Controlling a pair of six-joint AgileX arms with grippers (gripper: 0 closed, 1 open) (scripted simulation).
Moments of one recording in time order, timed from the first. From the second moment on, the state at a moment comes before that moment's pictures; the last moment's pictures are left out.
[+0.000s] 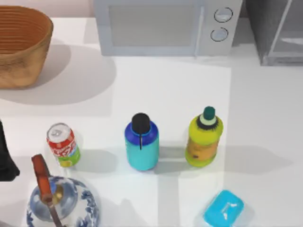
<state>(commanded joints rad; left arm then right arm) 0.00 0.00 0.00 0.00 0.00 0.00 -0.93 1.83 1.30 -0.29 -0.75 -0.63</state>
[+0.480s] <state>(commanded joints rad) 0.00 0.00 0.00 0.00 0.00 0.00 -0.83 1.80 1.26 -0.25 -0.66 -0.55</state>
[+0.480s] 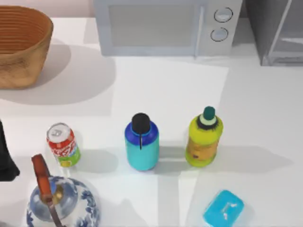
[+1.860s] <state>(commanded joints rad) 0.00 0.00 0.00 0.00 0.00 0.00 -0.04 1.72 1.10 0.03 -0.02 -0.01</state>
